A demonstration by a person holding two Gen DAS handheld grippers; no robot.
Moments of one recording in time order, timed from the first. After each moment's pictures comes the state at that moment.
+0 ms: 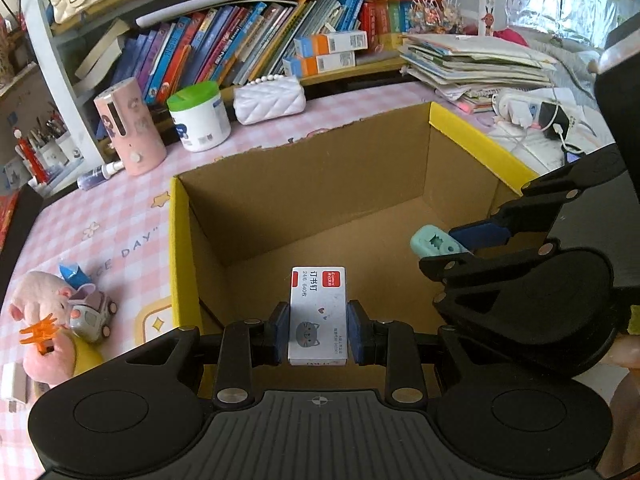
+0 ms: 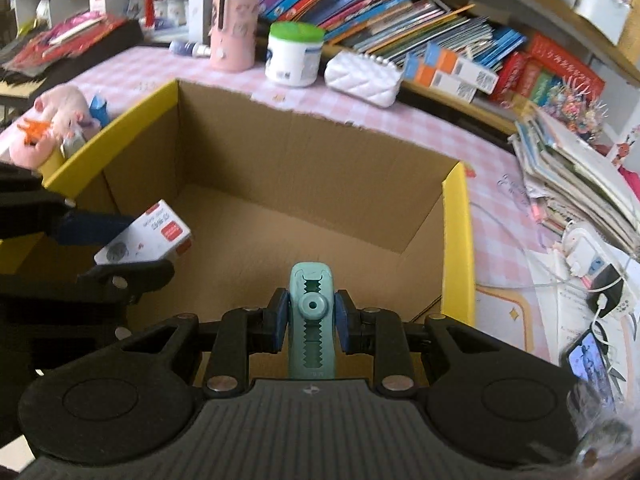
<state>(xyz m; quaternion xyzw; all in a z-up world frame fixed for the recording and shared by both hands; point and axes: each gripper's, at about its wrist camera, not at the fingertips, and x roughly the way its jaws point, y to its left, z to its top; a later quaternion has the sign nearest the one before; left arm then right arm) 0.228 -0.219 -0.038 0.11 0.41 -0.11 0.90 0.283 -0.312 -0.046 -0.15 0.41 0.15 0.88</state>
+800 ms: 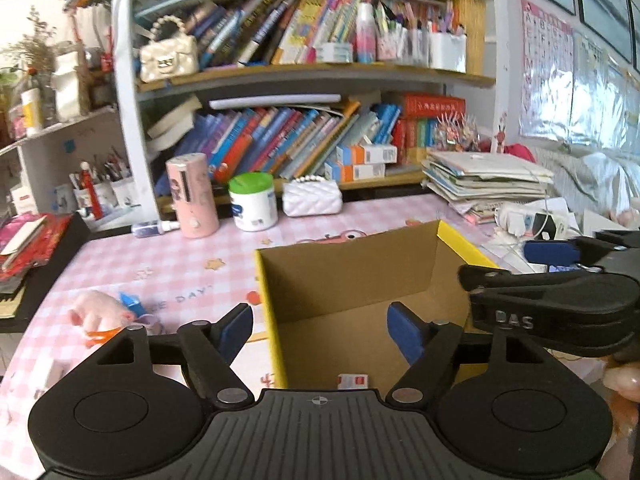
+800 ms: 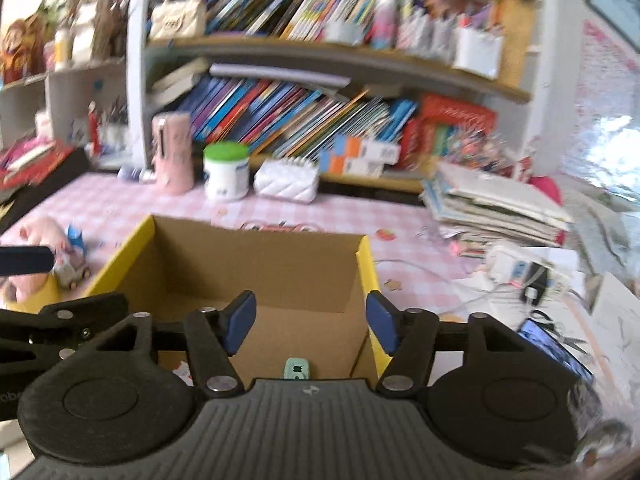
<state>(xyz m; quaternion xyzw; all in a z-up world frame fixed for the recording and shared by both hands) 0.154 -0.167 0.023 0.04 0.26 -0.08 0.96 0.203 -0.325 0.020 -0.05 0.26 0.04 0.96</state>
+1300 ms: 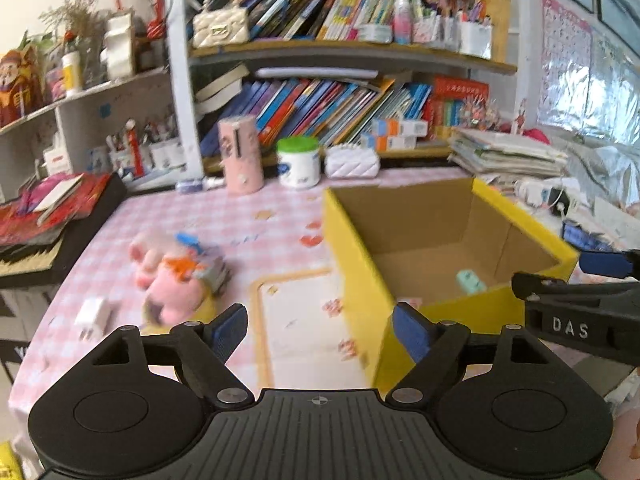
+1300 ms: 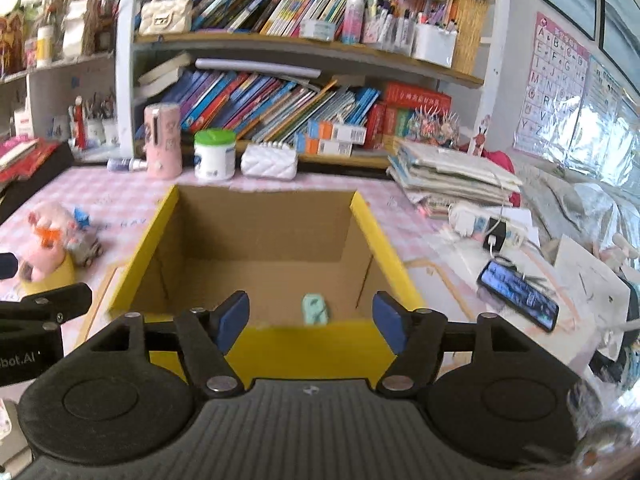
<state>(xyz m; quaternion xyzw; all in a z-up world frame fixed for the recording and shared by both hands) 0.099 -0.090 0.004 0.03 0.30 -0.06 0.95 0.116 -0.267 0.011 -0.05 0.28 -0.03 0.96</state>
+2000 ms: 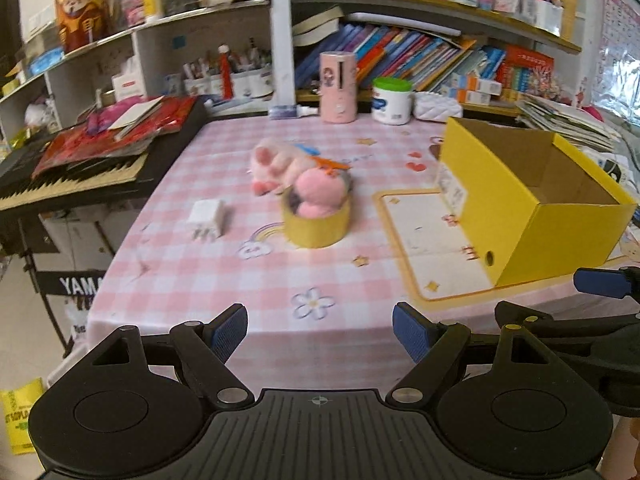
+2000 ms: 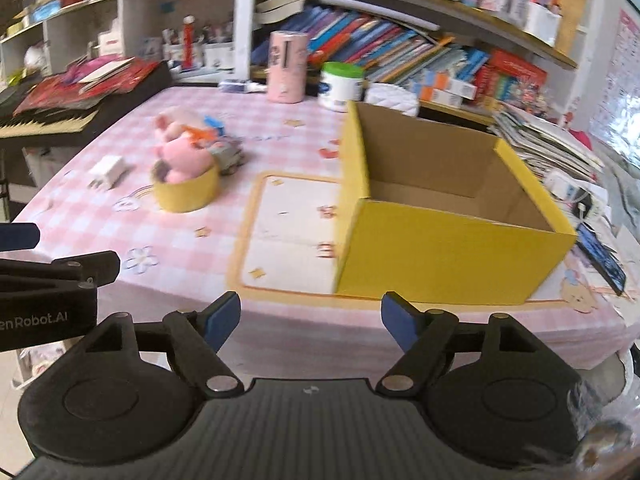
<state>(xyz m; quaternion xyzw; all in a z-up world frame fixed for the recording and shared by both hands) 0.047 0.039 -0.019 0.01 0.37 0.00 0.93 0.065 -0.116 -0.020 -0.08 0.37 0.06 0.93</state>
